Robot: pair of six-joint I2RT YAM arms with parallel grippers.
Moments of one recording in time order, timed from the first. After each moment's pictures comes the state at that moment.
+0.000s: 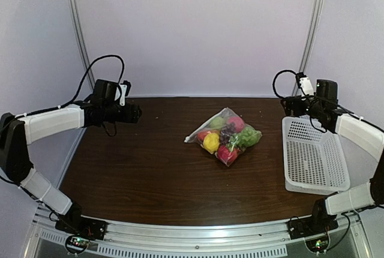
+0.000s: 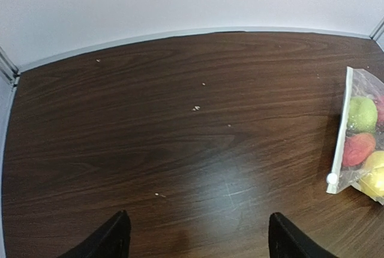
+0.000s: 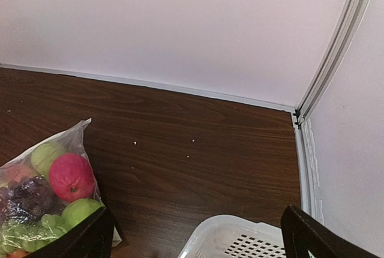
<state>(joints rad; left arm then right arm) -0.40 1.48 1.02 -0.17 -0.07 -0.16 0.03 1.23 0.88 -0.03 -0.12 -0.10</state>
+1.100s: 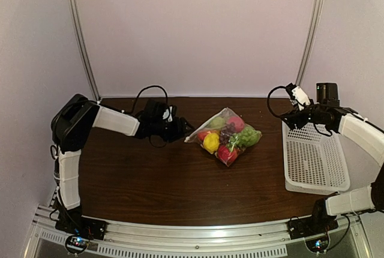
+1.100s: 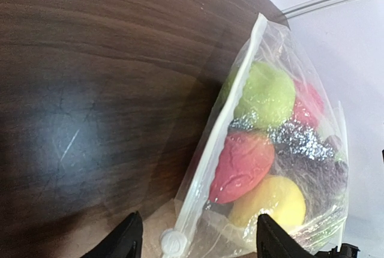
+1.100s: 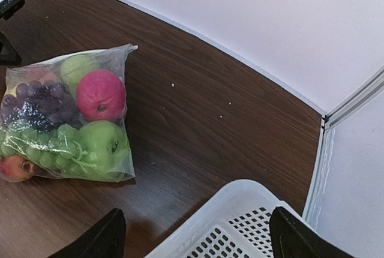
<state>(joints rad) -0.62 2.08 1.24 0.24 0.38 -0.81 0.03 1.20 0.89 -0.27 -0.29 -0.45</state>
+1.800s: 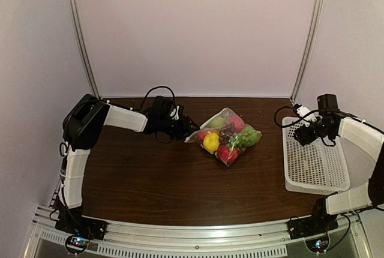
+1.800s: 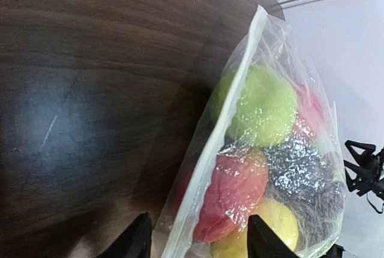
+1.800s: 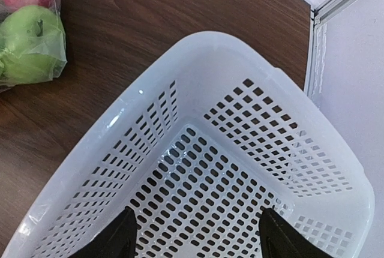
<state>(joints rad) -0.62 2.23 1.44 0.17 0.48 -0.86 -0.08 1.22 0.83 -0.47 -0.08 -0.50</state>
